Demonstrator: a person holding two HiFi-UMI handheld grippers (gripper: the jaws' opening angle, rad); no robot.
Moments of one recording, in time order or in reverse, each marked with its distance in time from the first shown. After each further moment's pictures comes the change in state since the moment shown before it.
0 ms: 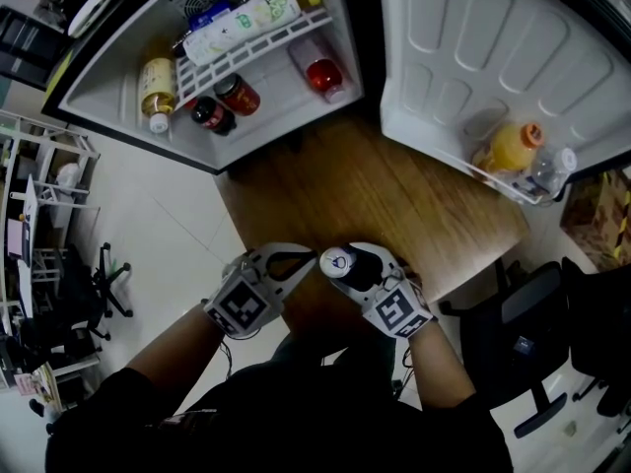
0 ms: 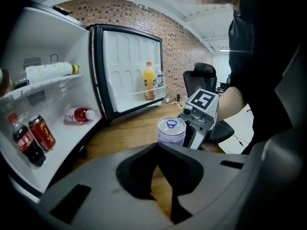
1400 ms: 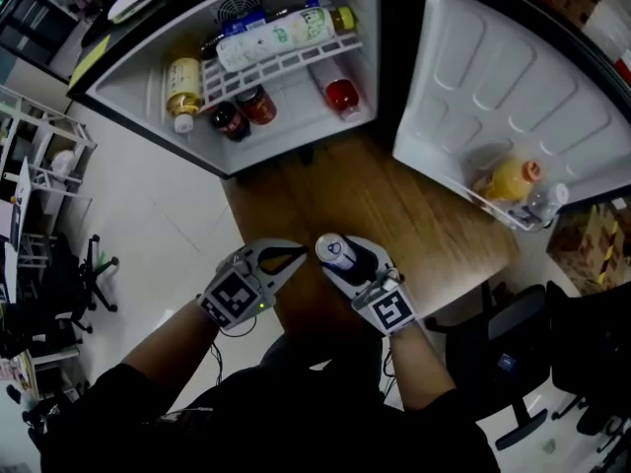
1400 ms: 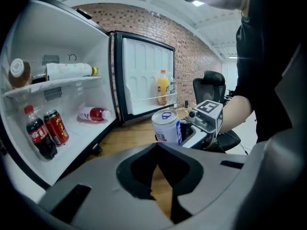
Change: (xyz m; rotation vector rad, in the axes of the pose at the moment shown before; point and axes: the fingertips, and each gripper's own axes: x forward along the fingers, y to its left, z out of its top) left arm -0.031 0.040 0.001 -0.086 -0.055 0.078; right arm 0.016 -0.025 0.068 0.051 -0.335 -0.092
